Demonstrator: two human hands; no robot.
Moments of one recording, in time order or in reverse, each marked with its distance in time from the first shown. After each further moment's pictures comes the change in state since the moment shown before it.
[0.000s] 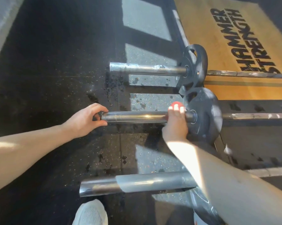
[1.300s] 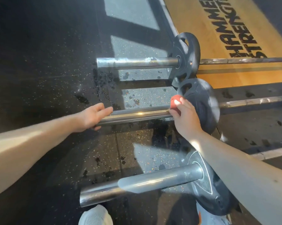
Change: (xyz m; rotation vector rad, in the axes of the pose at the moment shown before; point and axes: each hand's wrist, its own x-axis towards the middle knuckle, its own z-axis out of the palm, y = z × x) left_hand 0.055 0.020 0.017 -0.500 -0.269 -0.395; right_hand 0.024 0.054 -0.011 0.210 -0.088 -0.006
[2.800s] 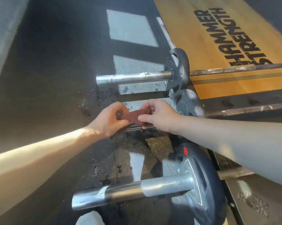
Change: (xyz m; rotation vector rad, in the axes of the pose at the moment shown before) left_hand -0.036 0.098 0.057 0.298 0.296 0.500; right_hand -0.002 -0.086 -0.071 0.673 -0.467 -0.042
